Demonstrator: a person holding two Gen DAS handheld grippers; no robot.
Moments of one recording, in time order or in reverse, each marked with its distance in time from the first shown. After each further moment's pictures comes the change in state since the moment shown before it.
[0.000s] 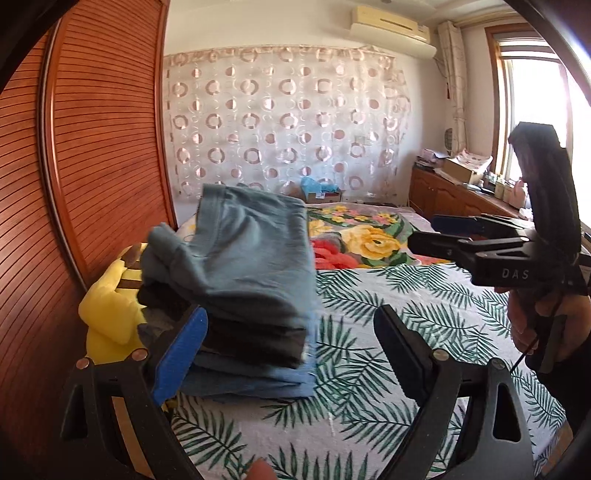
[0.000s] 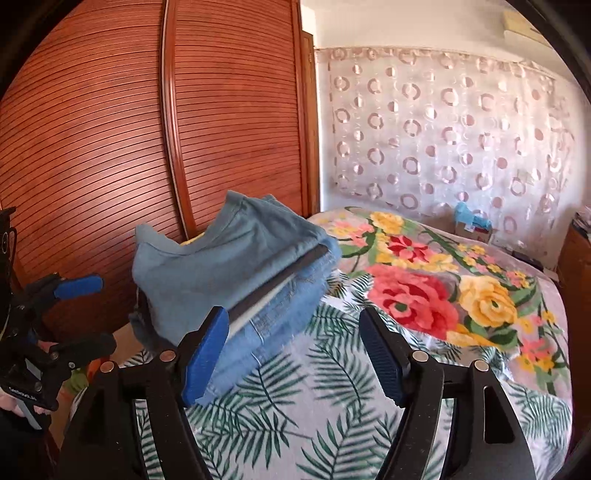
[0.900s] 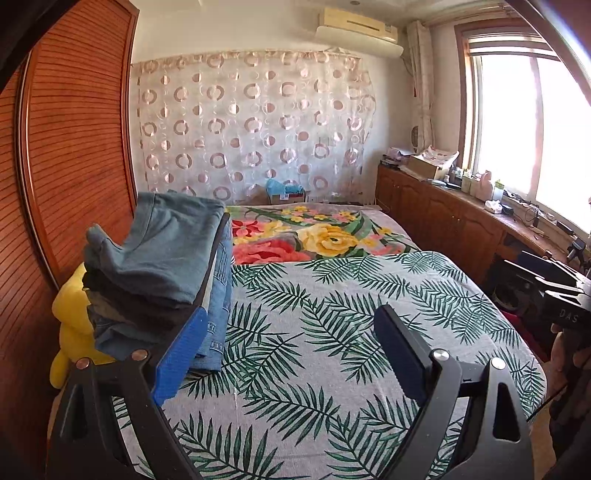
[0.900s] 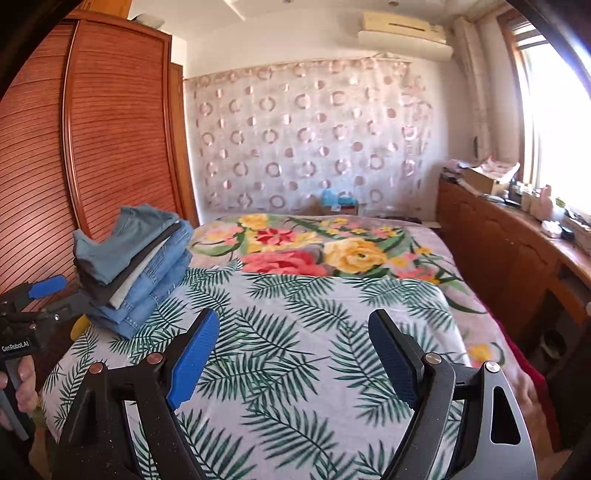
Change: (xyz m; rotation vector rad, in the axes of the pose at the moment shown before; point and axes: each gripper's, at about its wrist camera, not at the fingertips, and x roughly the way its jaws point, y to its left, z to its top) left arm -0.050 -0.083 -0.012 0.034 -0.018 -0.098; right arm -0.192 0.065 -0.087 0.243 -0.078 -0.452
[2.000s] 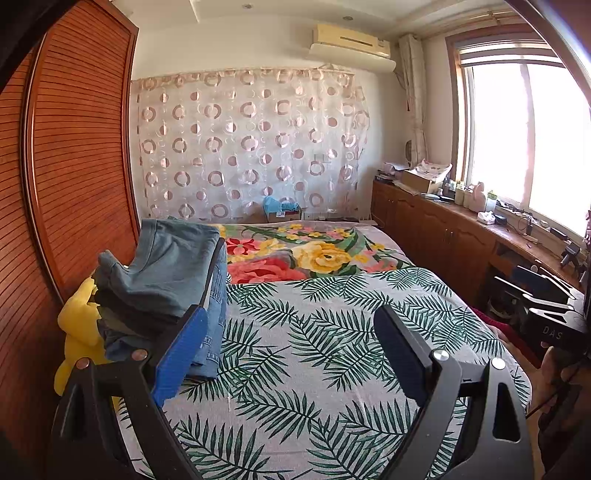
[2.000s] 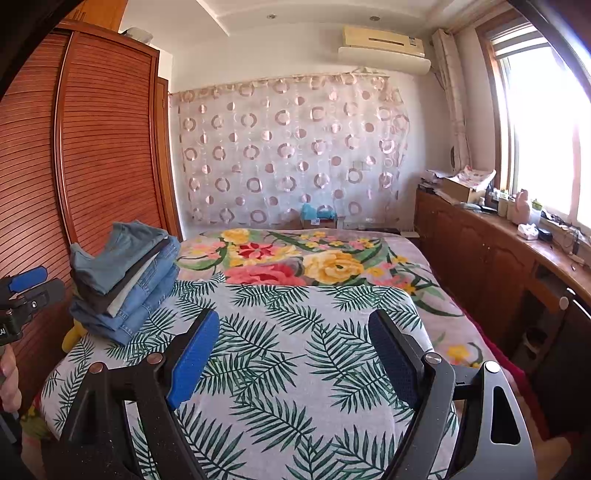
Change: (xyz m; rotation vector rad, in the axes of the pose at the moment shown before) left arm -0.029 -0.015 0.010 0.010 -0.057 -0.008; right arm -0.035 0.002 -0.020 0.022 -0.048 -0.061
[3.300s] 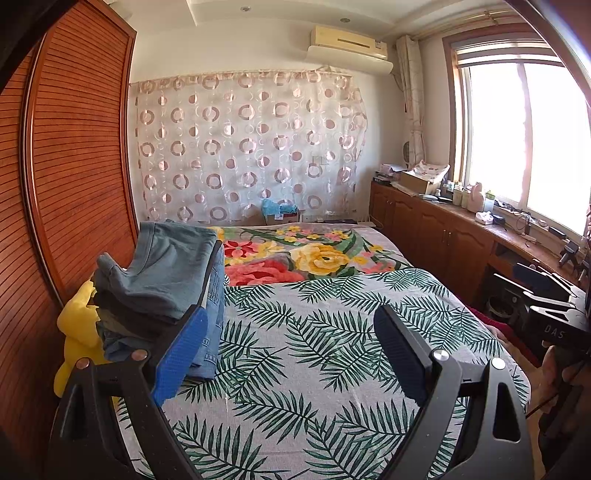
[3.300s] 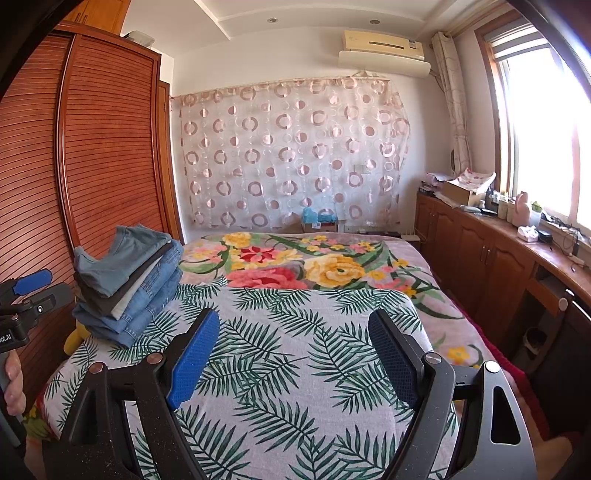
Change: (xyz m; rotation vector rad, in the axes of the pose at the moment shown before) left arm -0.004 -0.003 0.002 0.002 -0.006 0.001; right arm 0.002 0.000 -0.004 -0.009 -0.015 0.001
